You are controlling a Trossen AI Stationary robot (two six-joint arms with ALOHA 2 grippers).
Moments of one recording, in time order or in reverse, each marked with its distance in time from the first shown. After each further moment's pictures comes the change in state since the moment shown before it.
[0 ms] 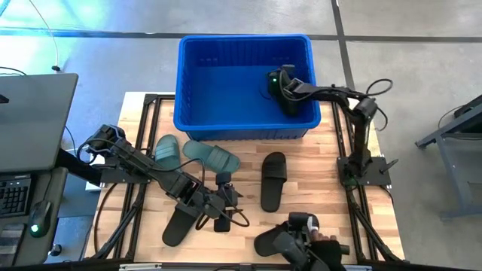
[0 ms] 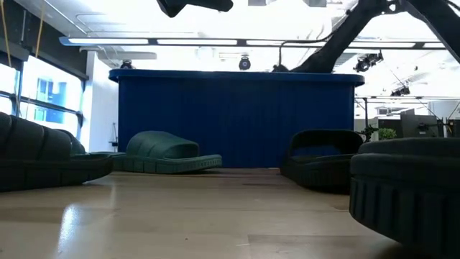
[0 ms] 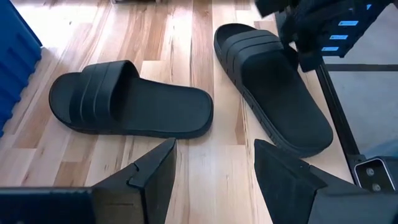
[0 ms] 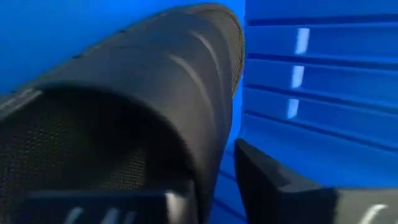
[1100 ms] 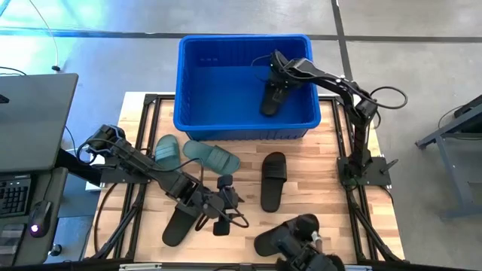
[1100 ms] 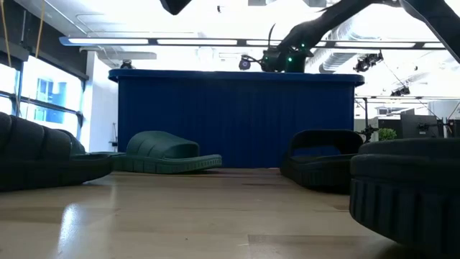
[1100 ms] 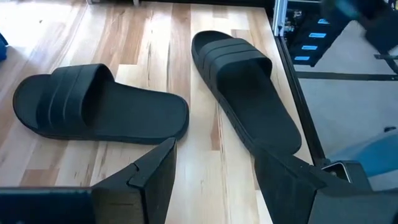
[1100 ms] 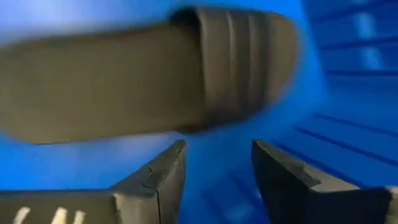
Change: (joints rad) left arm -0.001 0.000 0.000 0.047 0.075 -0.027; right arm 0.001 0.000 0.442 -0.859 -0.391 0.626
